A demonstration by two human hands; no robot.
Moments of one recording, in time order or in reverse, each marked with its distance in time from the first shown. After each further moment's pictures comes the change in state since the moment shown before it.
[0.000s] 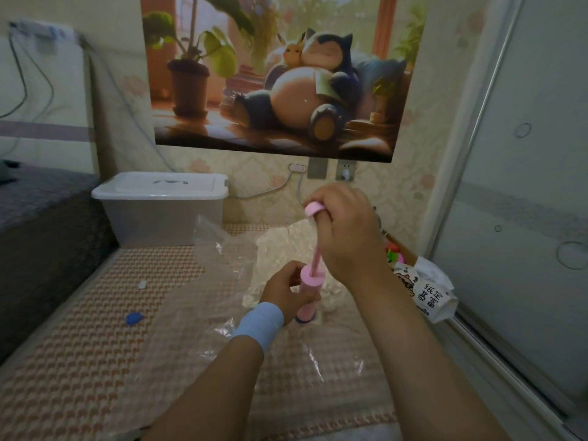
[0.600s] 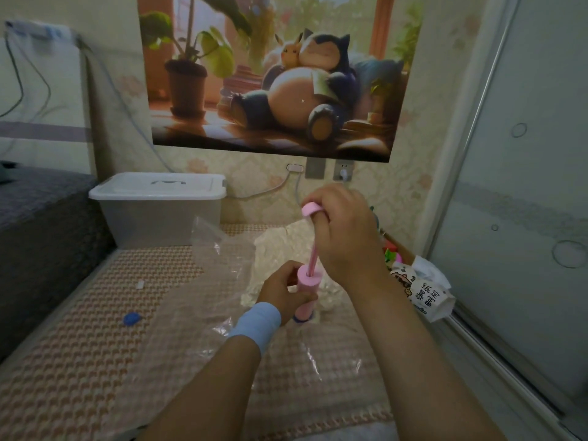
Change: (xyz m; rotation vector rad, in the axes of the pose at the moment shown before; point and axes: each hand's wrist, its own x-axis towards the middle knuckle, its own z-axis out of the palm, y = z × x) left_hand -0.004 0.002 0.000 0.005 0.001 0.003; right_hand -0.003 -0.002 -0.002 -0.011 -0.020 0.023
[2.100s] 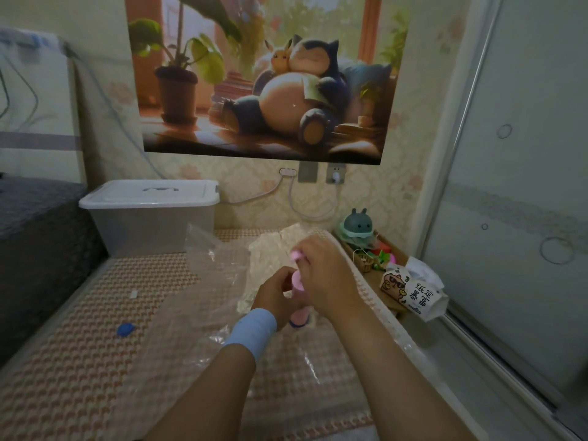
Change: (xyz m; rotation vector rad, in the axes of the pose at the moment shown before) left_hand -0.004 0.009 -0.002 0.076 0.006 -0.019; right_hand -0.051 0.042 0.048 0.029 -0.265 0.157
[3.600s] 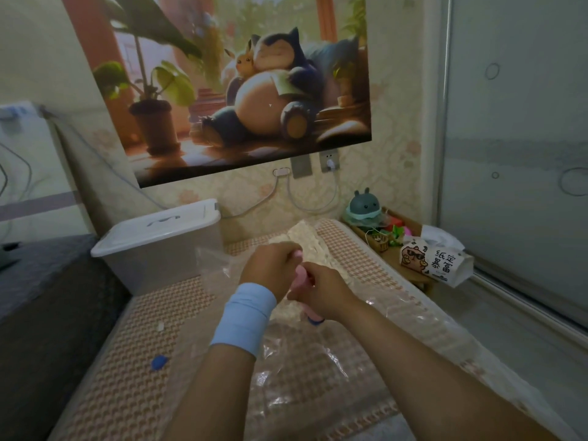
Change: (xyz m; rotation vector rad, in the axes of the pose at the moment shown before) left_hand 0.010 0.088 -0.051 0.727 -0.008 0.280; right_hand -0.018 0.036 0.054 0.404 -0.245 0.447
